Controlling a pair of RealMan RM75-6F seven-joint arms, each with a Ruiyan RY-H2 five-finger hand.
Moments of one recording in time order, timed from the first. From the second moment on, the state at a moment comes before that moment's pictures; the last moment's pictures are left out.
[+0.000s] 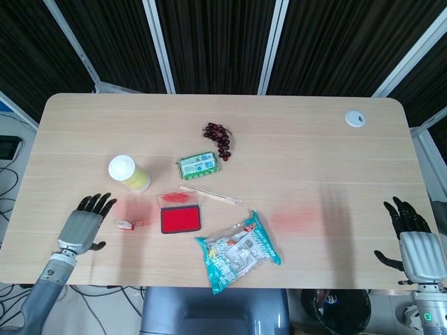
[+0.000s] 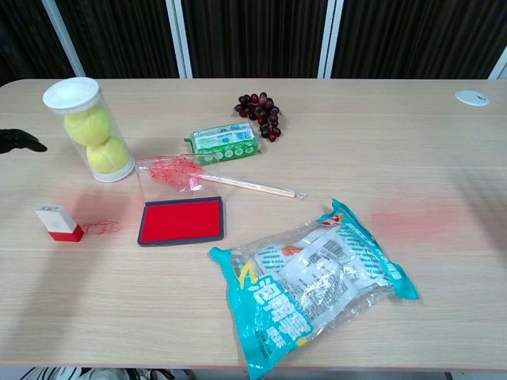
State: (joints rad) left arm -0.36 -1.28 -0.03 -1.72 1.25 1.11 0.54; right arm 0.07 -1.13 0.06 -1.60 -1.50 1.49 -0.06
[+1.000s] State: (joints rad) left arm -0.44 -1.40 -0.04 -1.66 1.14 1.08 0.64; right arm 0.07 -1.13 0.07 -1.60 -1.51 1.50 -0.04
